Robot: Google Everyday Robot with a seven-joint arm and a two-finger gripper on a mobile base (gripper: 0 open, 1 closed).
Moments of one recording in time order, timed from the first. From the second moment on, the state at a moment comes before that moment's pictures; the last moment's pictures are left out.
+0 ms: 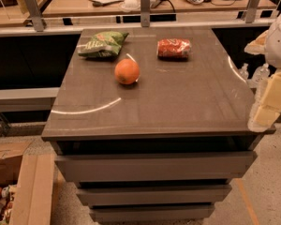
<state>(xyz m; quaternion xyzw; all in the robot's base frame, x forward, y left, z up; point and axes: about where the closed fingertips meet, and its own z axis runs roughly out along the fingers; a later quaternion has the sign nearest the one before) 0.438 -0.217 0.976 -0.60 0.78 -0.03 0.16</state>
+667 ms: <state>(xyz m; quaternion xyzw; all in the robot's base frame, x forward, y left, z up) 0.443 -0.211 0.972 -0.60 0.78 -0.01 0.18</state>
